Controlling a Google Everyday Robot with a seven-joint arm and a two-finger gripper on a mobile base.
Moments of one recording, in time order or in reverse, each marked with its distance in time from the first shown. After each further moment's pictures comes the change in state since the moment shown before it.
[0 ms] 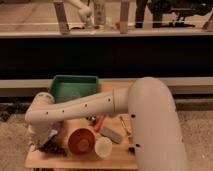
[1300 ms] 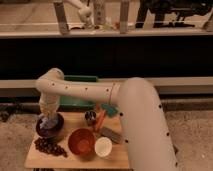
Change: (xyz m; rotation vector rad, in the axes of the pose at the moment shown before) arm 0.151 0.026 -0.022 -0.043 0.036 0.120
